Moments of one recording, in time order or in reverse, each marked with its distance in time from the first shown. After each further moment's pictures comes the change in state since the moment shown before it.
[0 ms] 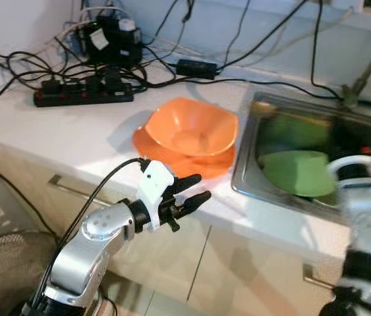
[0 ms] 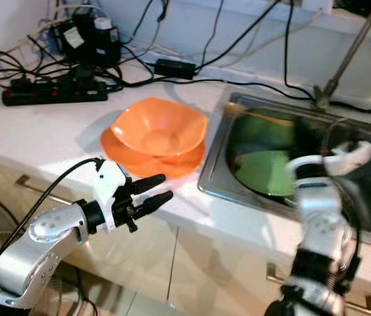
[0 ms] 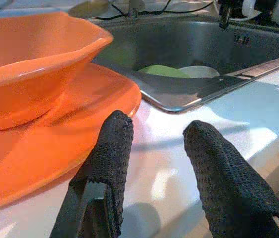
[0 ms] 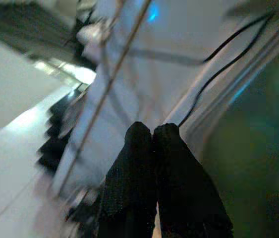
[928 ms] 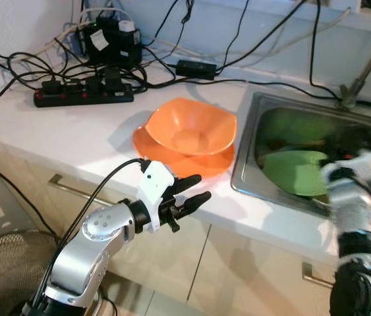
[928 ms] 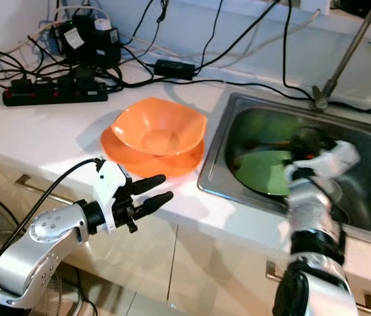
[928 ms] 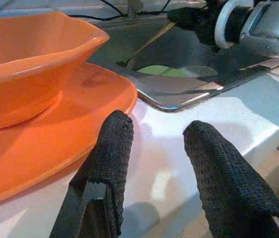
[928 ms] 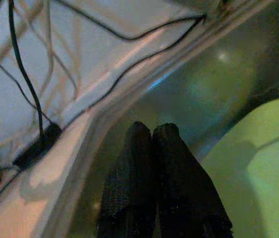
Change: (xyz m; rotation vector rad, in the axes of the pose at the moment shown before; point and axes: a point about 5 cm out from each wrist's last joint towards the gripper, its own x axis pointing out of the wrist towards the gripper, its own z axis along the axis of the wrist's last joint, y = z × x) left arm 0.000 0.000 -0.001 0.000 0.003 0.000; right arm 0.019 -0.043 -0.027 -0.392 0.115 -0.197
